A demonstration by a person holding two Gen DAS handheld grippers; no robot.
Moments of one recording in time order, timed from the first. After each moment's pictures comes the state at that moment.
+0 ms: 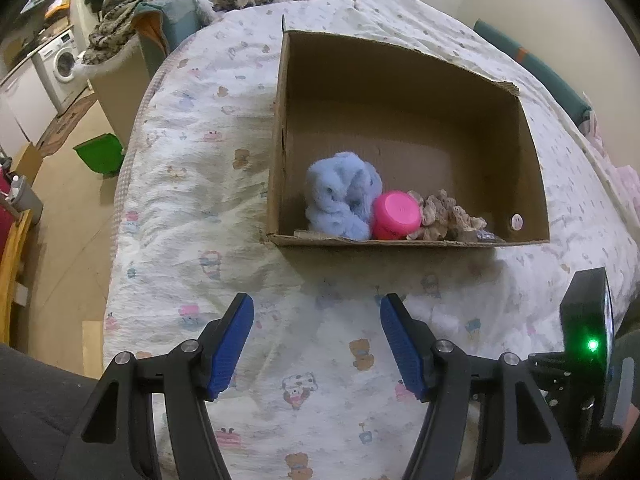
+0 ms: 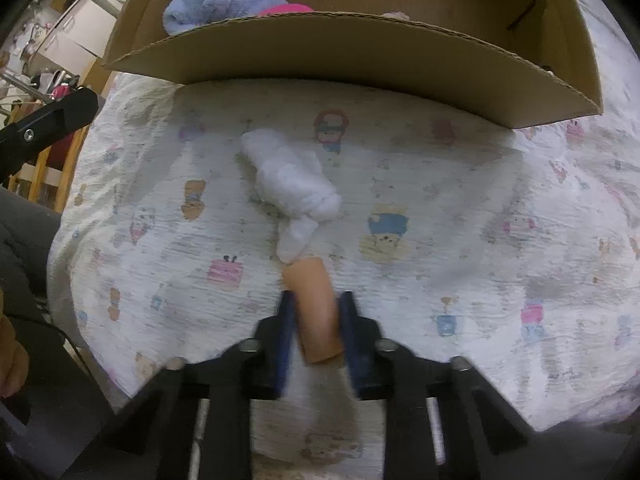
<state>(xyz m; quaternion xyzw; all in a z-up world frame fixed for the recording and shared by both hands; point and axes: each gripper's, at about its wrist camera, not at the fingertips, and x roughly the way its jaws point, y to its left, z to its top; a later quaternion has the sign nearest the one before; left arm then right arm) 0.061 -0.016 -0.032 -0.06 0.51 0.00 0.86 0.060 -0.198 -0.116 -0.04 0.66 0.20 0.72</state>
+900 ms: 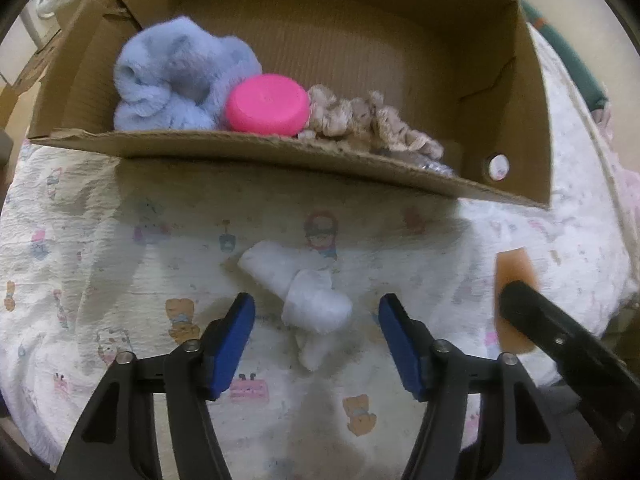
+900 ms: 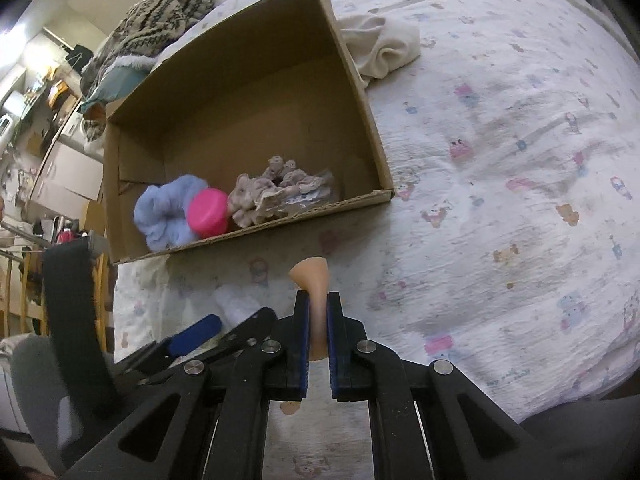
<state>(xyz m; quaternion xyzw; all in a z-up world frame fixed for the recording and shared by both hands) 0.094 -0.125 -0.106 -0.11 0.62 -0.01 0.78 0.094 -0.298 -0.049 0.15 0.58 0.11 0.80</state>
